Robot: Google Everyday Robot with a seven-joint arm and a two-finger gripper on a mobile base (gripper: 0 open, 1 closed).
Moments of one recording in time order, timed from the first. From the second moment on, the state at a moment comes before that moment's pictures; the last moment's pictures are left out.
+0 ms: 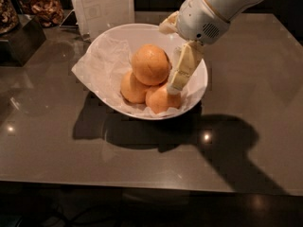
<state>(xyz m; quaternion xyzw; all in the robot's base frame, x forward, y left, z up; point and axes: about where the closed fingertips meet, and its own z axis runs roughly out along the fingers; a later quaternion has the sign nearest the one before) 0.532 -0.034 0.959 -0.71 0.64 0.16 0.27</state>
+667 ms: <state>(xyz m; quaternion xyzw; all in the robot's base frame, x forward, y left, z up) 0.548 -0.008 0.932 -0.71 0.62 0.19 0.26</state>
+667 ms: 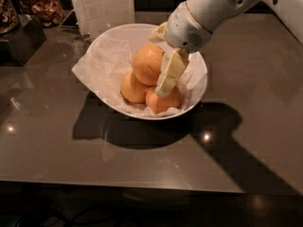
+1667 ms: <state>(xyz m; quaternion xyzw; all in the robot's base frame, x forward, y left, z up) 0.548 -0.008 0.932 -0.71 0.62 0.19 0.26</state>
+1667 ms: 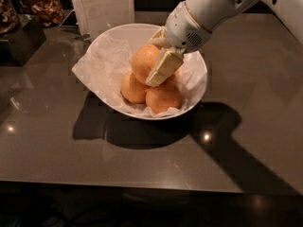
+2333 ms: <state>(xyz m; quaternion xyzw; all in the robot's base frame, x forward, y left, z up) 0.548 -0.008 0.932 -0.71 0.62 0.19 0.26</state>
